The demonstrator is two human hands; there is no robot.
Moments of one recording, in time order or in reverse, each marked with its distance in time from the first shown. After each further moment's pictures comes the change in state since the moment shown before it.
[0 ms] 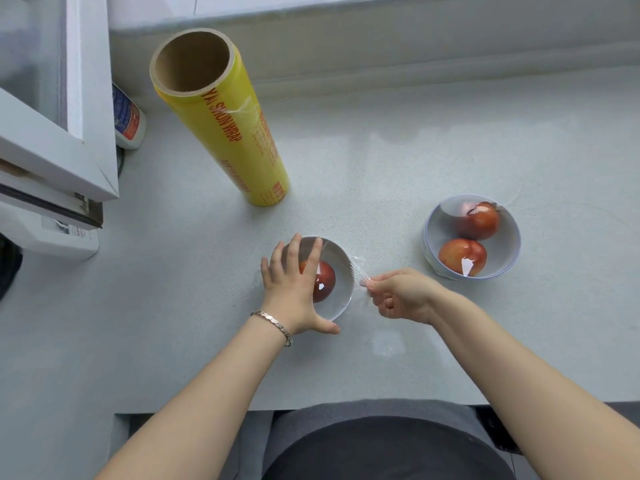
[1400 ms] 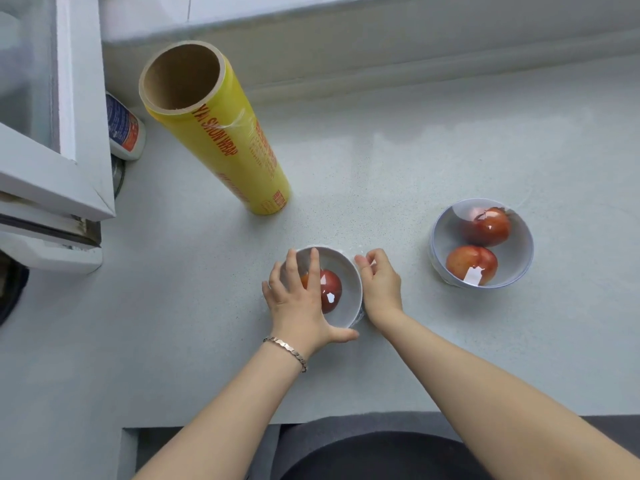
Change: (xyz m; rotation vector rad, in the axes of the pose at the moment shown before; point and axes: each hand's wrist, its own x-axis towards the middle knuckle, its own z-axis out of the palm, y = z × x) left_hand -0.005 0.018 0.001 -0.027 0.028 -0.163; right_hand 0.056 0.015 0.034 -0.301 0.592 -0.536
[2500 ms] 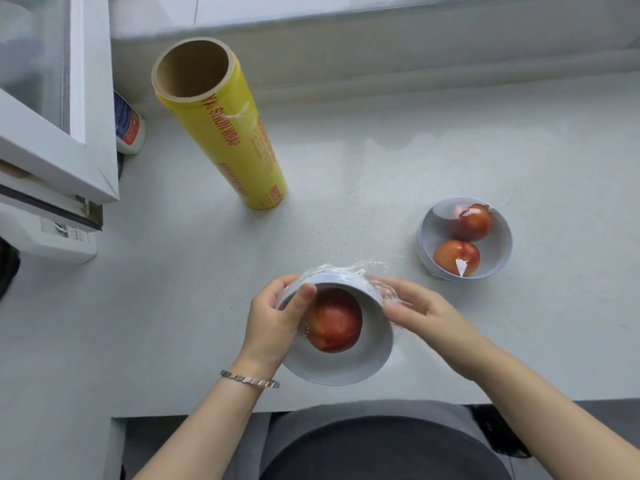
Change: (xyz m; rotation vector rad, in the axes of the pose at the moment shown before) left_hand -0.052 -0.016 -0.022 -1.387 0.229 0.051; right_hand -0.091 -0.044 -0.107 0.168 -0.600 -0.084
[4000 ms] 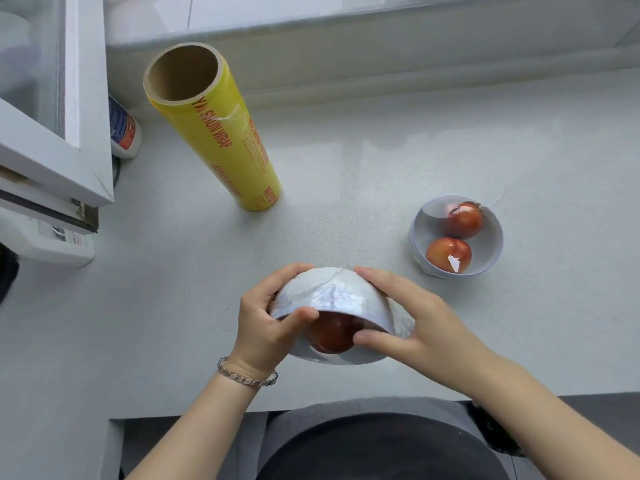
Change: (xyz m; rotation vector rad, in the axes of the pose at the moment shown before) left_hand -0.007 0.012 0.000 0.021 -0.087 0.314; right_hand -0.019 -0.018 0.008 -0.578 0.040 -0.355
